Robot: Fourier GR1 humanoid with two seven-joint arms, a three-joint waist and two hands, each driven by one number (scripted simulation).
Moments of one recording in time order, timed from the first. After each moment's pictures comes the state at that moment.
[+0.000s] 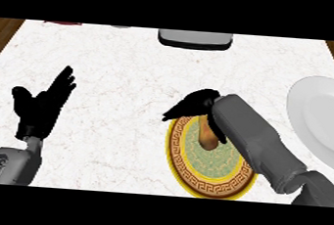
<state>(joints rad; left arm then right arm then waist) -0.19 0.36 -0.10 -1.37 0.22 0.14 0.13 -1.05 -0.11 0.92 -0.35 0.65 0.39 -0.78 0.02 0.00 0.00</state>
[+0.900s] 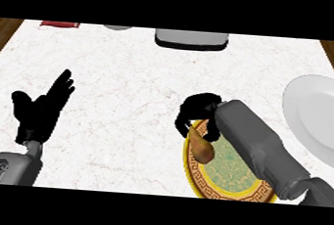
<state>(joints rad) -0.16 0.34 -0.08 -1.39 0.18 0.14 0.13 -0.99 -0.13 0.87 -0.39 0.65 0.29 -0.83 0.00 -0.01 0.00</state>
